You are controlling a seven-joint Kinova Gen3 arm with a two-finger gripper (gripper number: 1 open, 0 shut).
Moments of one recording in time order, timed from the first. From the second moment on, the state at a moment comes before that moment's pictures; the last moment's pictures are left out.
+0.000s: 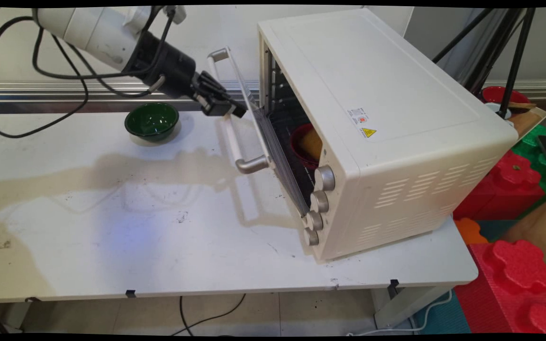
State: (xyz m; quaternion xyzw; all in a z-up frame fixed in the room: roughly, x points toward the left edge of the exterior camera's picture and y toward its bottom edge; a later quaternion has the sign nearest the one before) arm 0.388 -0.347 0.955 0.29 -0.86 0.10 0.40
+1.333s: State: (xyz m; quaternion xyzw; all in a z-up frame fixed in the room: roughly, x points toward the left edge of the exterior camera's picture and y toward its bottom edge) arm 0.414 -0.316 0.887 0.27 -0.89 0.09 0.35
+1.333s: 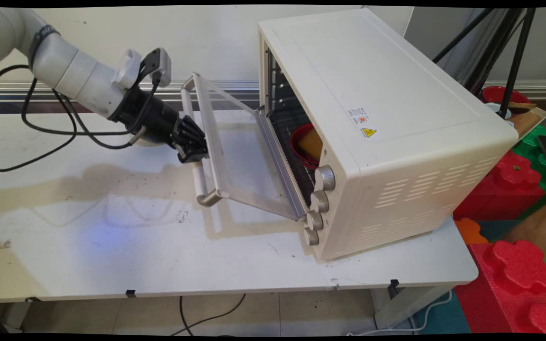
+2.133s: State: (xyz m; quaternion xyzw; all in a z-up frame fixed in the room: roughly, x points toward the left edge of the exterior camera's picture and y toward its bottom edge) arm 0.431 -0.299 0.856 0.26 -0.90 0.10 0.34
